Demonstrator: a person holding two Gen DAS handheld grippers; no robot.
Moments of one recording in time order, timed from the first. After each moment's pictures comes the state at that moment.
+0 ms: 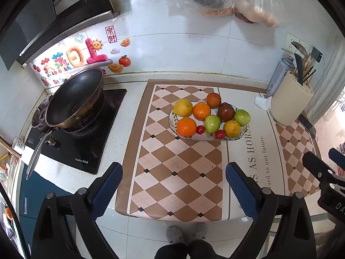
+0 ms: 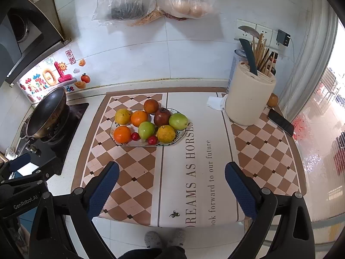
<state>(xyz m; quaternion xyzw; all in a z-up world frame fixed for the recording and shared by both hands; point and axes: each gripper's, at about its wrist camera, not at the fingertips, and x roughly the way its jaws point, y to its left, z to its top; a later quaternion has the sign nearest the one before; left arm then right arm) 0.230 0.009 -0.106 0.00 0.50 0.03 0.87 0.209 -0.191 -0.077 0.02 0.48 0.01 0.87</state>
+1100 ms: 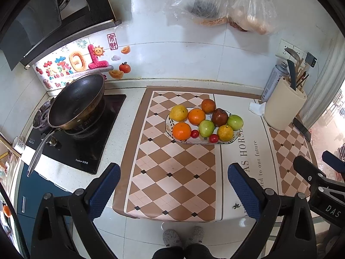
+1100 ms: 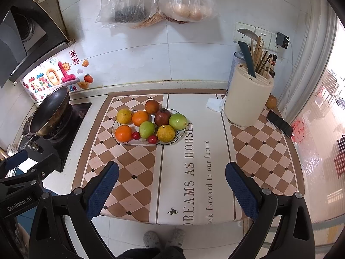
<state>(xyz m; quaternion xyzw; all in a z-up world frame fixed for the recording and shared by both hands) 0.211 -0.003 -0.087 0.00 0.48 0.03 0.88 0.196 -0.198 -0.067 0.02 0.48 0.02 0.88</state>
